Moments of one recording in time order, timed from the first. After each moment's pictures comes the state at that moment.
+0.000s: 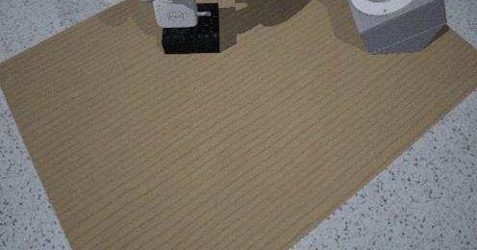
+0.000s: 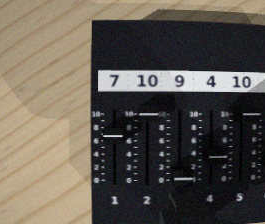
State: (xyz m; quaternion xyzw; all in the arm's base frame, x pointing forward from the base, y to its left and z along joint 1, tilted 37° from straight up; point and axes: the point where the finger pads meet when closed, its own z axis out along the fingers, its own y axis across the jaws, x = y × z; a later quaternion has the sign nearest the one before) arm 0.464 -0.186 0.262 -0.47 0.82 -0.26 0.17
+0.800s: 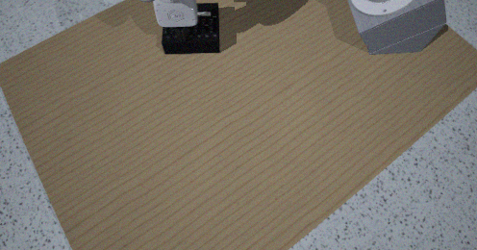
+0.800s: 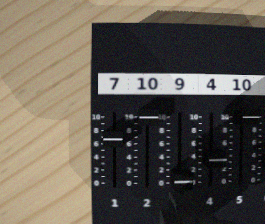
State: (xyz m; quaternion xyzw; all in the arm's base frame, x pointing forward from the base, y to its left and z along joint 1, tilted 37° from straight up) arm 0.463 -0.188 0.262 -0.47 0.82 -0.26 0.17
